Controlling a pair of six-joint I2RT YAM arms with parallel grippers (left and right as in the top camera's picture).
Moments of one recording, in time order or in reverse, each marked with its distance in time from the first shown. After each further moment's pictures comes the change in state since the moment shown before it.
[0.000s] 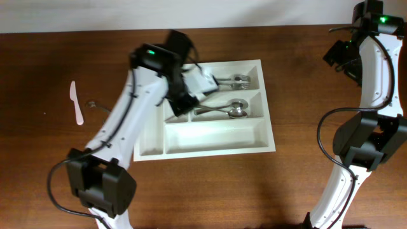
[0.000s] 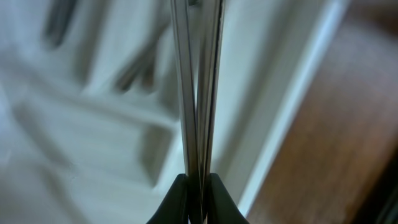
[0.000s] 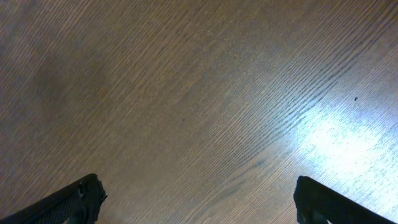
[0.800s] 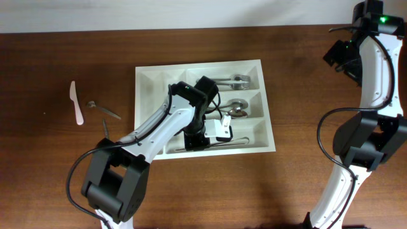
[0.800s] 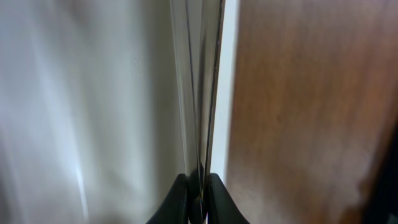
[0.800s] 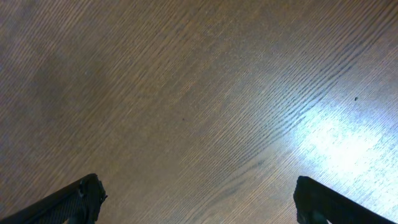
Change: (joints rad) left arm -0.139 0.000 -0.412 0.219 -0.003 0.156; right arm 0.000 0.000 0.000 0.000 0.000 0.000
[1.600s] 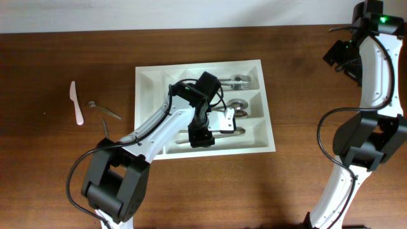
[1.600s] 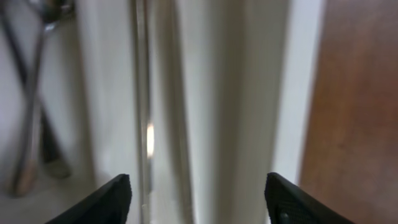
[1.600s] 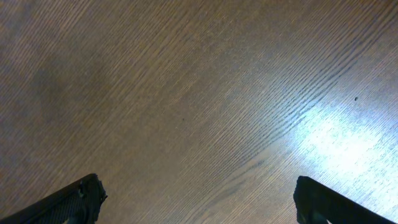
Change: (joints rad) left arm 0.000 0.000 -0.005 0.161 -0.049 0.008; right arm 0.000 0.000 0.000 0.000 0.000 0.000
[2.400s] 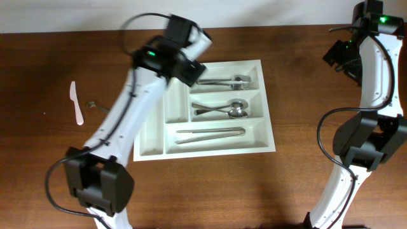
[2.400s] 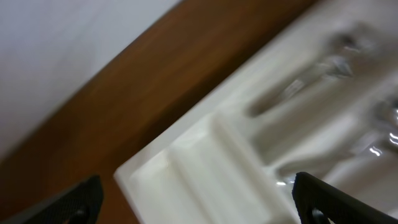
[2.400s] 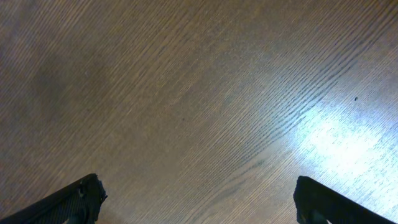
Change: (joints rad) left arm 0.223 0.000 0.399 0.145 -0.304 -0.607; right arm 0.000 0.000 0.000 0.000 0.000 0.000
